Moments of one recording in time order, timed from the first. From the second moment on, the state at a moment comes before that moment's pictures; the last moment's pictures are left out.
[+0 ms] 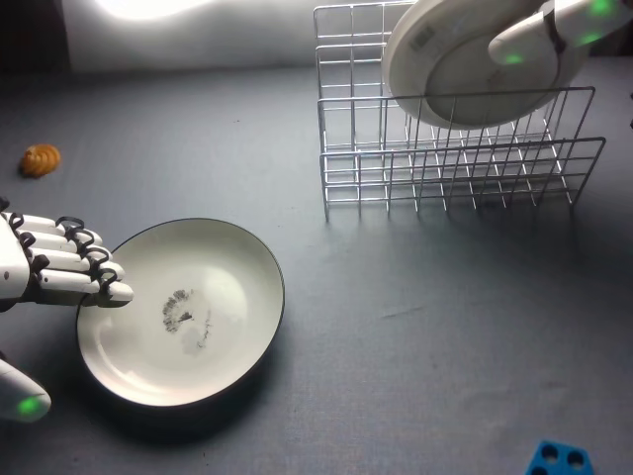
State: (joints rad) left arm 0.69 -0.76 1.27 1.45 -0.67 -0.27; right arm -0.25 -1.19 1.66 -0.85 0.47 0.65
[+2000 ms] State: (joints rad) left arm 0.68 -0.75 1.26 1.47 -0.67 -0.27; right arm -0.30 -1.19 1.66 -0.81 0.50 0.76
